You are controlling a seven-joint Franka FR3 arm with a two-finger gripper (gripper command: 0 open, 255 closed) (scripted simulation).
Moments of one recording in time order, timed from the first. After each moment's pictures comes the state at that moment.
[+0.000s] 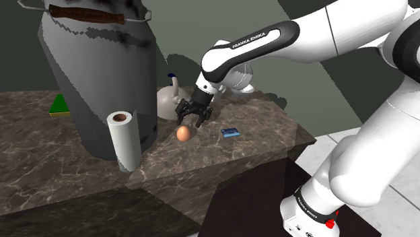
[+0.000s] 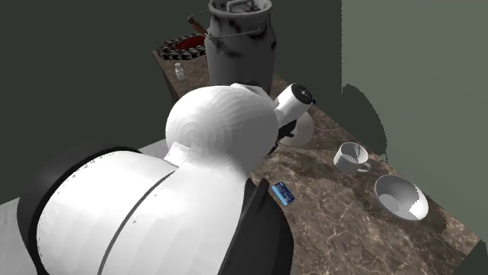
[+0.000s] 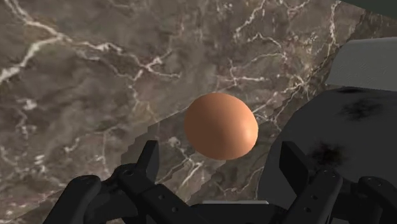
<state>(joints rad) 0.22 0.01 0.14 -2.30 0.56 2.34 0.12</state>
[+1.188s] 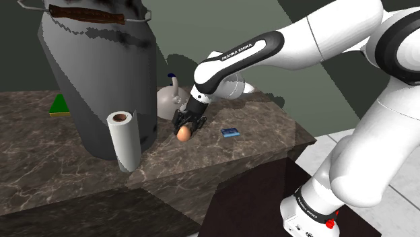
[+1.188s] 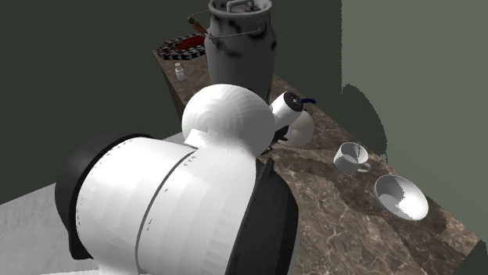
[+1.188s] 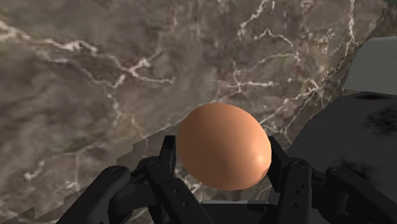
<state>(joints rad) 0.25 0.09 0.16 -2.30 0.60 2.43 0.10</state>
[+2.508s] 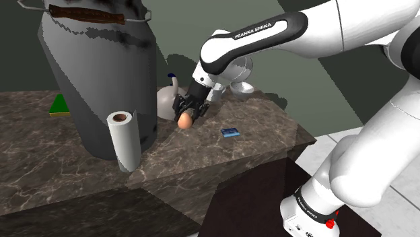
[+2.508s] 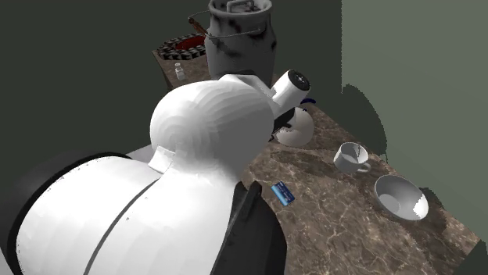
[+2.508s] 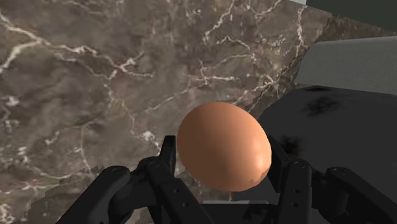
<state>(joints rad) 0.24 -0.02 0.15 -2.25 0.54 2.28 0.19</state>
